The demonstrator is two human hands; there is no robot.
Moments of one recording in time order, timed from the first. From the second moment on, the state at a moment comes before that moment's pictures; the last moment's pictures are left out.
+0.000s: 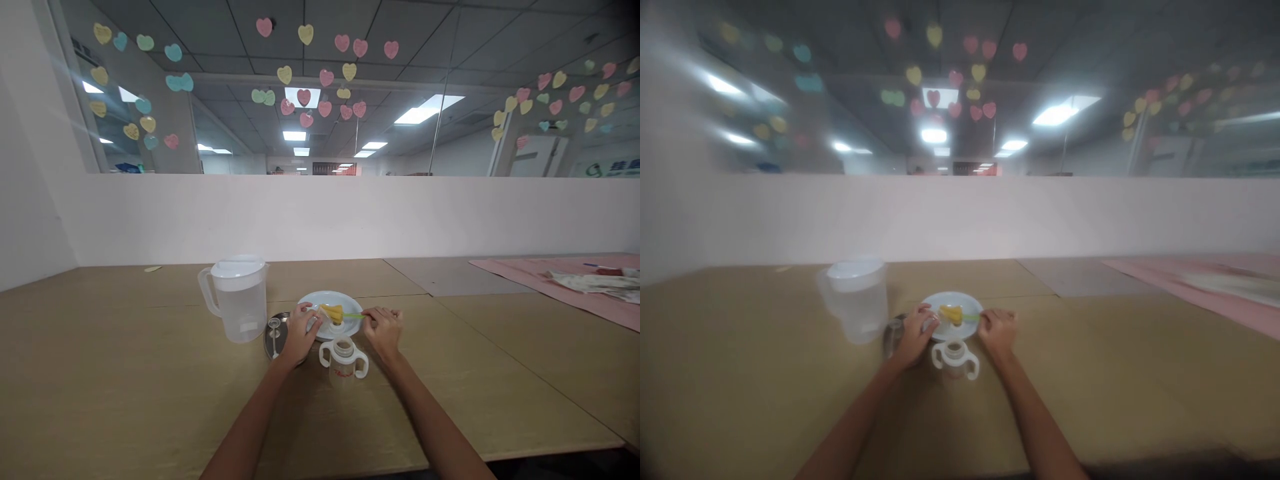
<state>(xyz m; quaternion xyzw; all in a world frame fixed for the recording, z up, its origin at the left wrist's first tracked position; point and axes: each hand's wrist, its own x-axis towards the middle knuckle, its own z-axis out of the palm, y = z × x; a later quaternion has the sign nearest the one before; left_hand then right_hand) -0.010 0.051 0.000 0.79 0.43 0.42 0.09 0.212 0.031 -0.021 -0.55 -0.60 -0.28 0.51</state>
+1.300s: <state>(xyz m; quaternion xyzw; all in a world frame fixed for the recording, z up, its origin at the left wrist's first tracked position) -0.016 0.050 0.001 0.82 0.37 0.44 -0.06 0.206 0.029 -0.021 -0.49 -0.60 -0.29 0.56</state>
